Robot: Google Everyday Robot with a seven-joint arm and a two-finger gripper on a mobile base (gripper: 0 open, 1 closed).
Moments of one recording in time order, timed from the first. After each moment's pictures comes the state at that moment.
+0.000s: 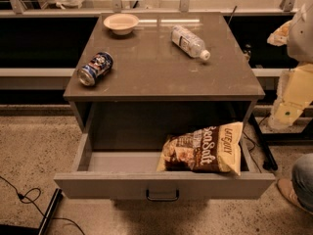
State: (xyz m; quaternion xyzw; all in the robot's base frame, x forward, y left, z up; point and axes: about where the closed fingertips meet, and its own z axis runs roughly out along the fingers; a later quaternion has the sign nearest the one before) arm 0.438 -0.216 0.978 -0.60 0.78 -0.04 0.16
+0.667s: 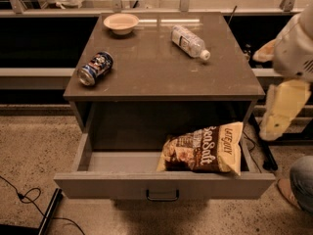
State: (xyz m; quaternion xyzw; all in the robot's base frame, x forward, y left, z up) arm 0.442 -0.207 0.944 -0.63 0.76 -0.01 0.14
